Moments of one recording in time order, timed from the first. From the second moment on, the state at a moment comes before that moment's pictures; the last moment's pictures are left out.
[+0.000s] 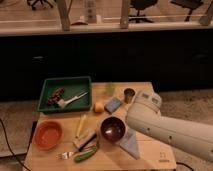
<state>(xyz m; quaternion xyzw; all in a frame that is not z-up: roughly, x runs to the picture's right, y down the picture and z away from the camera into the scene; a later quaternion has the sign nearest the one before) 0.151 0.142 0.668 -0.16 0.00 -0.34 0.93</state>
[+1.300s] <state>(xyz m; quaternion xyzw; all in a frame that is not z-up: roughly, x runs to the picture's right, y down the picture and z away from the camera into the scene) 0.092 0.241 0.728 -0.25 -0.13 -0.44 0.85</state>
